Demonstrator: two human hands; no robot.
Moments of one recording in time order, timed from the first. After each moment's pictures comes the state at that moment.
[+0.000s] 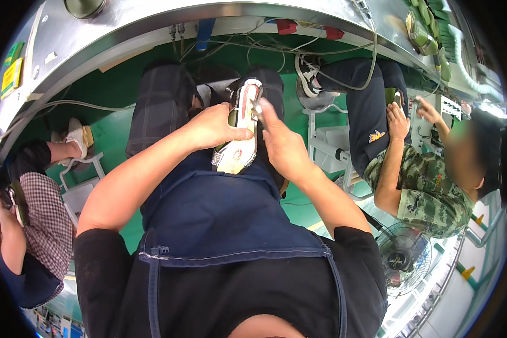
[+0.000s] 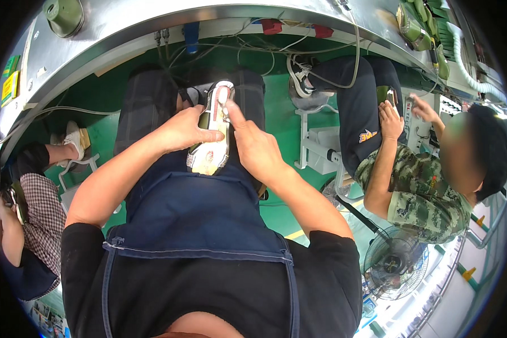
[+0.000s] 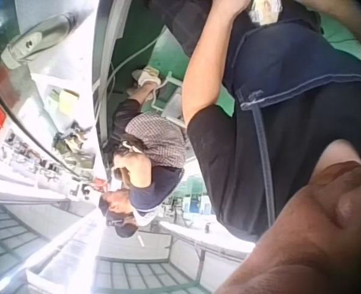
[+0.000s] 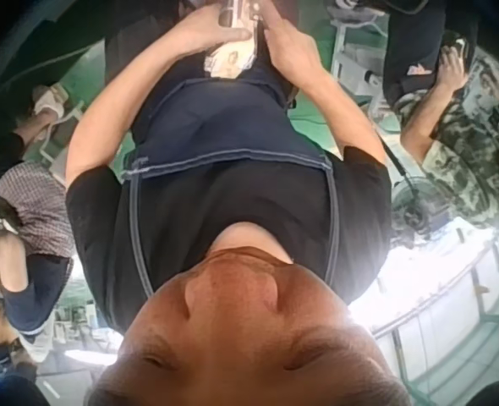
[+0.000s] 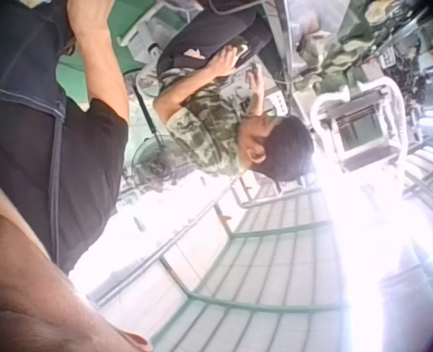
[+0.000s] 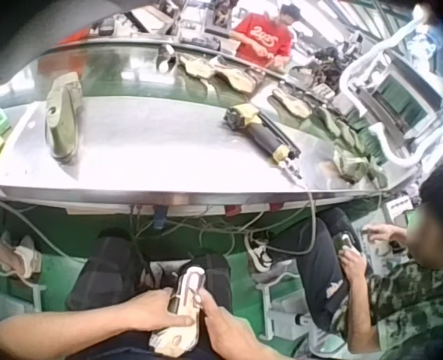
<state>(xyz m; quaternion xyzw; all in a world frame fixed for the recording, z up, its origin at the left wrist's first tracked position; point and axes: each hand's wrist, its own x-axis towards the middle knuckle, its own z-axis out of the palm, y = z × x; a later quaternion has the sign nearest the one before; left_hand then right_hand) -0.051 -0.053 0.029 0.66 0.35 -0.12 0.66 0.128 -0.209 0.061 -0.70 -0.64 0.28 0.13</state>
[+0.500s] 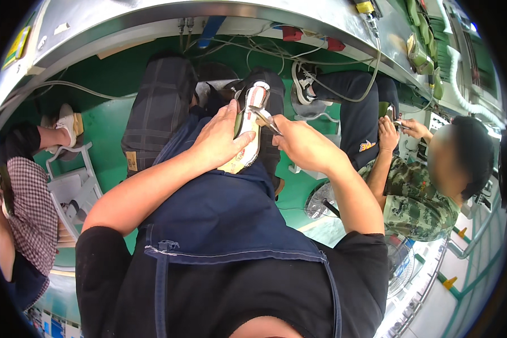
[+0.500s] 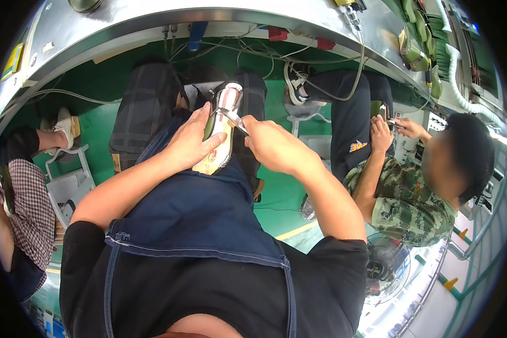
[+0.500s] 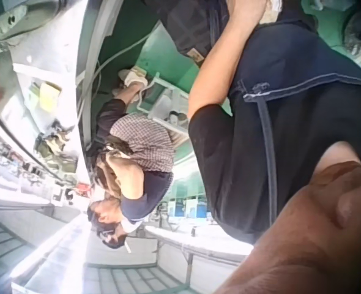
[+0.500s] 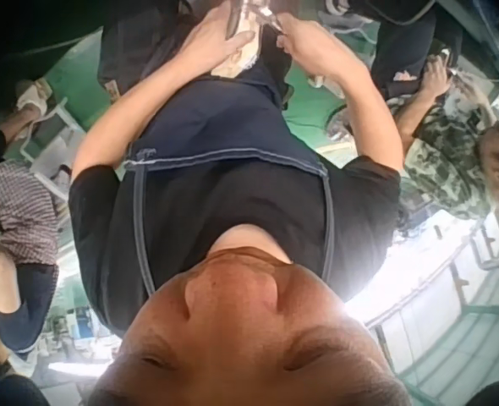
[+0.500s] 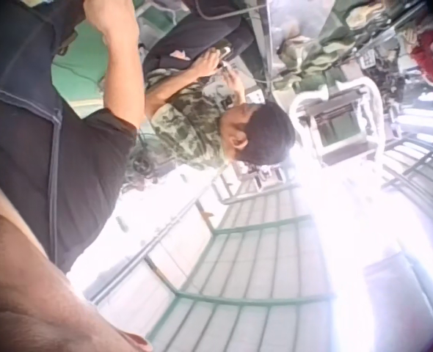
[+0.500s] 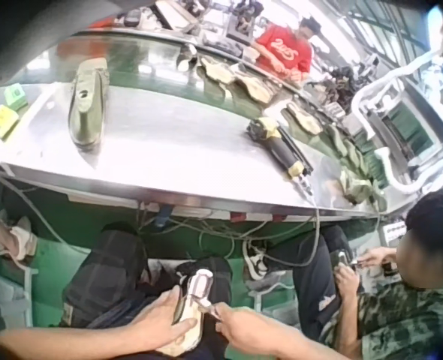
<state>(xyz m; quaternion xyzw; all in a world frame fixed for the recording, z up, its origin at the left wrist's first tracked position) -0.074 -0.104 0.019 0.71 0.38 0.05 0.59 0.137 -0.145 0.140 -0.65 -0.60 0.46 -0.10</state>
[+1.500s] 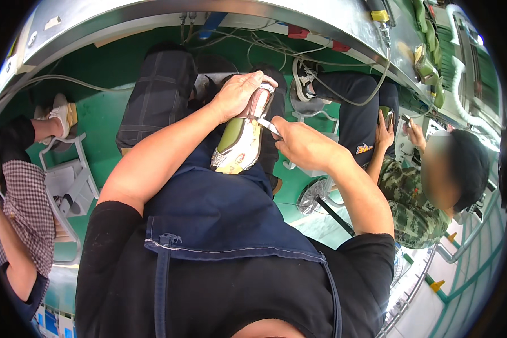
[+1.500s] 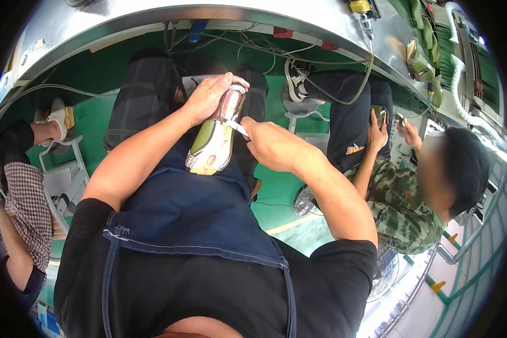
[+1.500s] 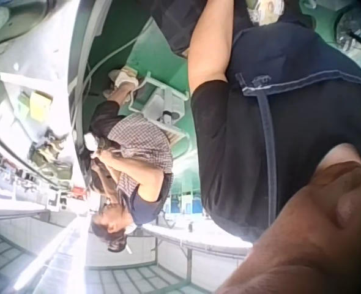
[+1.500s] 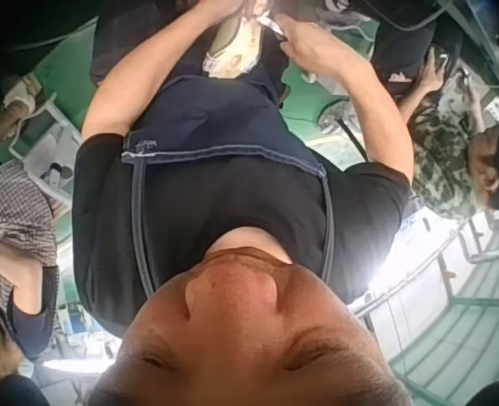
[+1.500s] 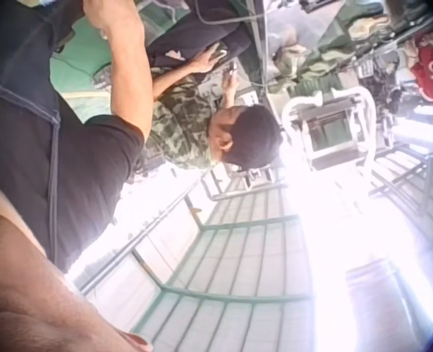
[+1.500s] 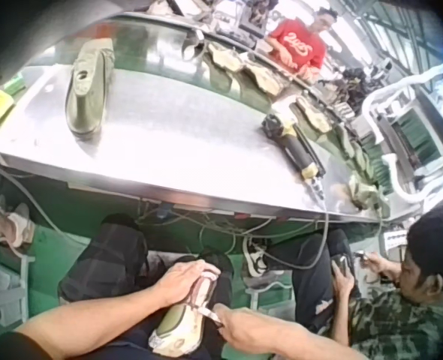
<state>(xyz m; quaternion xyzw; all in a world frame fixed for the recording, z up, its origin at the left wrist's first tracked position) -0.003 -0.046 -0.050 0.41 0.23 0.24 0.85 0.146 -0.122 0.134 -0.61 -0.58 0.51 -0.17</state>
